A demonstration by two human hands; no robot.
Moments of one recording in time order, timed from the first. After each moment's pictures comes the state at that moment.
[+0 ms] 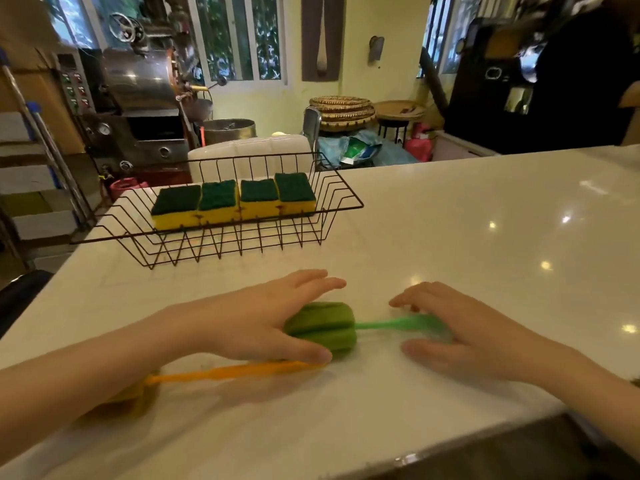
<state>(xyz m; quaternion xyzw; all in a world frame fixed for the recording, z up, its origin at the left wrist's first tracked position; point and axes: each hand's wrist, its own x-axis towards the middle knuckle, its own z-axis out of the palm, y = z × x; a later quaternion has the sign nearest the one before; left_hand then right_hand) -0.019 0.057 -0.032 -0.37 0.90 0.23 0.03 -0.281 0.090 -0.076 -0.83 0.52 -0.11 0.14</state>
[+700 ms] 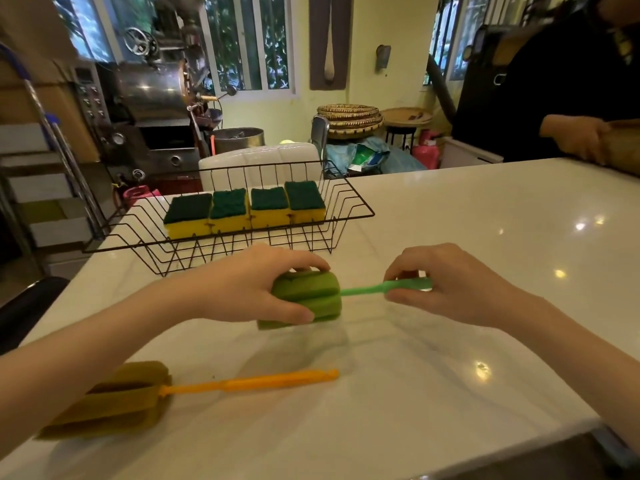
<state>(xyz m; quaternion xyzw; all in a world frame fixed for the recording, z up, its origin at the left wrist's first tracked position) -0.003 0.033 -0.007 -0.41 0.89 0.19 -0.03 -0.253 0.045 -0.041 -0.84 0.50 -0.18 0.07</state>
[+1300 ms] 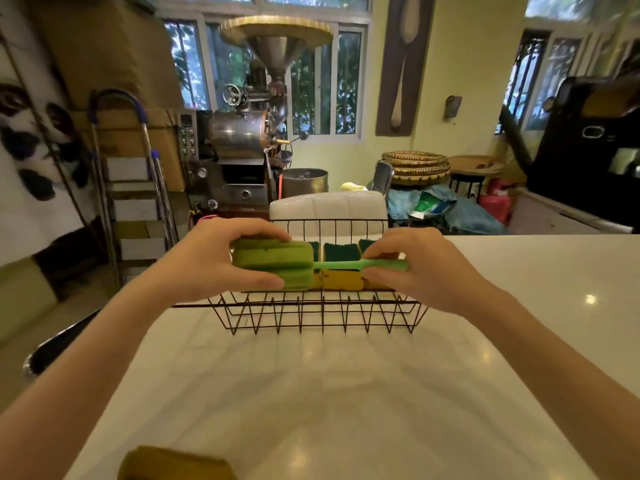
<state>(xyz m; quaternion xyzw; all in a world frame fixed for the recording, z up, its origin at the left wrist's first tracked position) 0.106 -0.022 0.040 -0.51 0.80 0.15 -0.30 -0.145 -0.063 0.018 -0.86 0.42 -0.27 0.03</state>
